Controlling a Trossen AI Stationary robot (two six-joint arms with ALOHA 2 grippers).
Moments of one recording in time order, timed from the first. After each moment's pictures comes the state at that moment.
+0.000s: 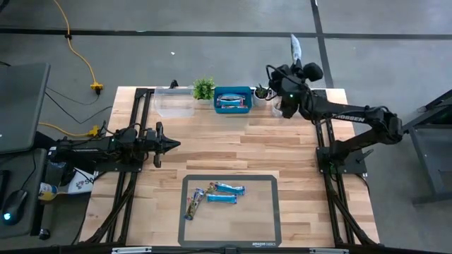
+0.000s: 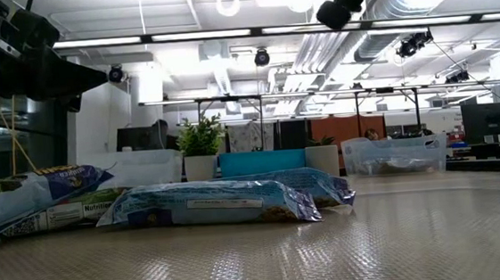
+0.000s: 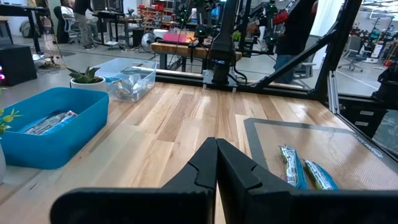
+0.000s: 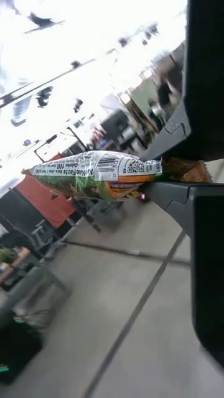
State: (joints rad) left arm 0.05 0.05 0.02 0.00 -0.04 -0.08; right arm -0.31 1.33 1.13 0.14 1.50 -0.74
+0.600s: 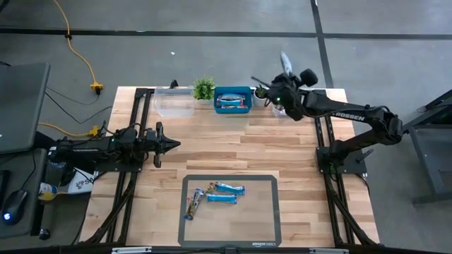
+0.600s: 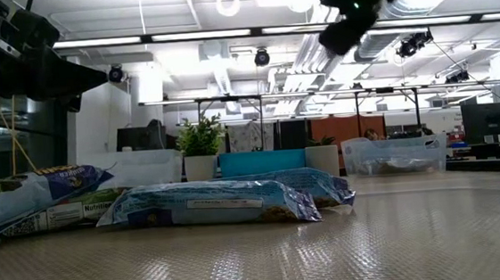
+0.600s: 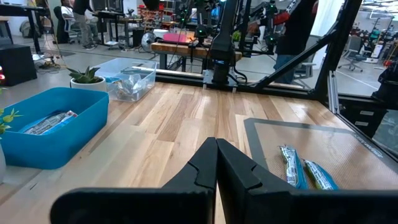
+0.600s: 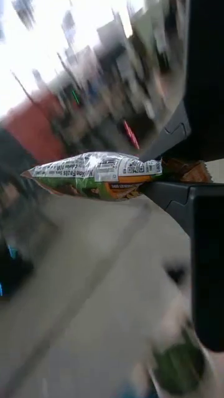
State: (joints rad) left arm 0.05 0.05 0.02 0.00 -0.04 -0.08; right arm -0.36 1.33 1.13 -0.53 1.18 0.00
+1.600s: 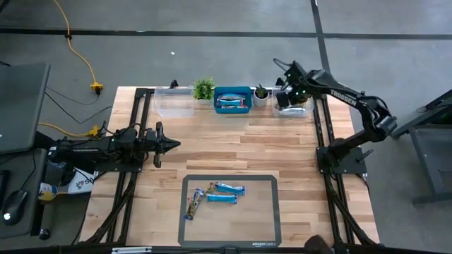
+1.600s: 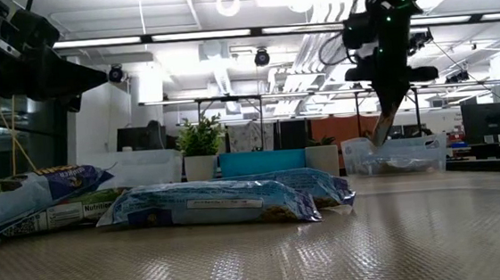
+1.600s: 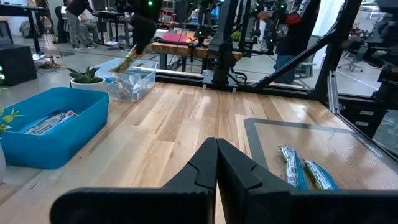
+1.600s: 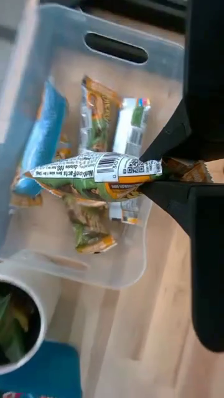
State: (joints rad) left arm 0.05 0.05 0.02 0.00 -0.04 -0.08; right arm -0.89 1.44 1.13 -0.96 0.09 0.45
